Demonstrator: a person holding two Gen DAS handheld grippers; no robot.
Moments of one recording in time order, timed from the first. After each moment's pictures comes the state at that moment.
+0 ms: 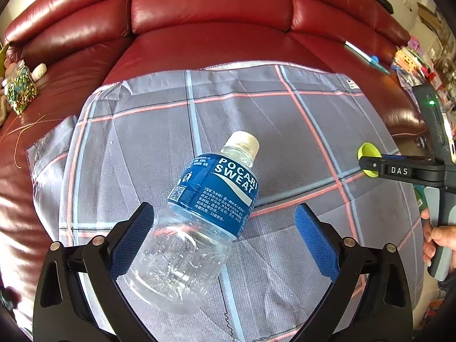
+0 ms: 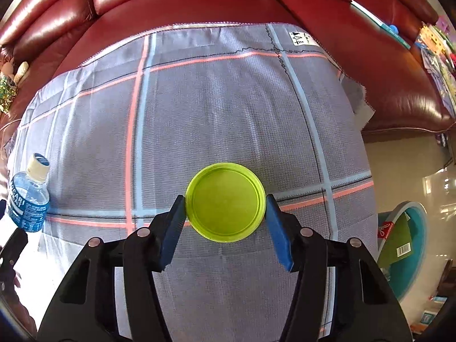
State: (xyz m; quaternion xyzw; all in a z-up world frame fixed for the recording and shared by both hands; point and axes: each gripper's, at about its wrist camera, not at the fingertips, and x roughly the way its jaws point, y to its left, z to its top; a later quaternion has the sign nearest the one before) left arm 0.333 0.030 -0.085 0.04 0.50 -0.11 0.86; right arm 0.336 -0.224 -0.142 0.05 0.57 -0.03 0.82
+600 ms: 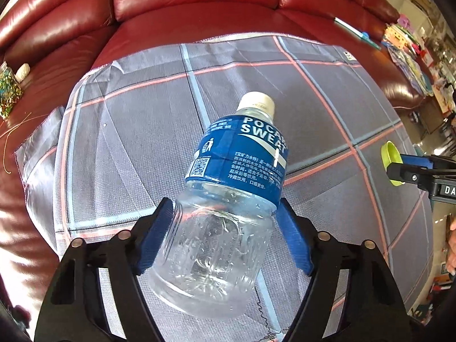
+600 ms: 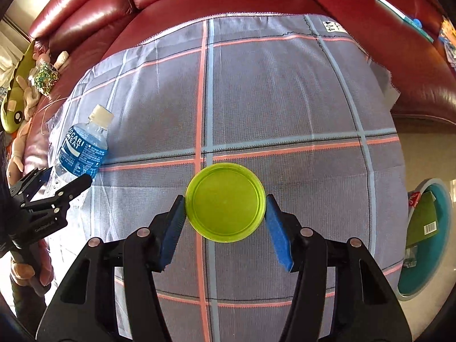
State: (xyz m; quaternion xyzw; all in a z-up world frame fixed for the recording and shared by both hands) left arm 0.335 0.050 -0.112 0.06 0.53 -0.15 0.83; right arm 0.282 -0.202 -0.128 0.10 0.58 0.04 0.81
